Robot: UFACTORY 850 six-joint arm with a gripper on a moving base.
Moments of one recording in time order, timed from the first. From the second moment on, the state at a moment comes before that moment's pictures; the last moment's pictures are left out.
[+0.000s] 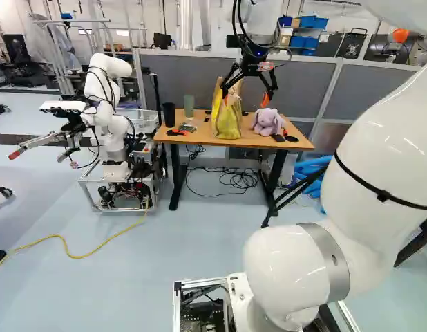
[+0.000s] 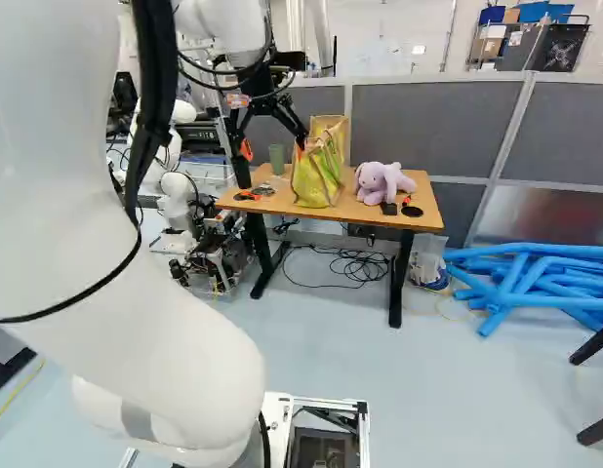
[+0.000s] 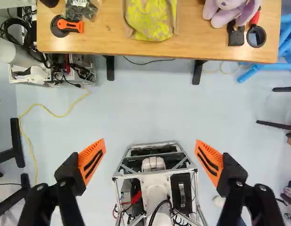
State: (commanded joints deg) arm -0.8 2.5 -72.3 -2.0 -61.1 7.2
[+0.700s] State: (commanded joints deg) arm -0.8 2.7 -71.6 -2.0 -59.8 7.1
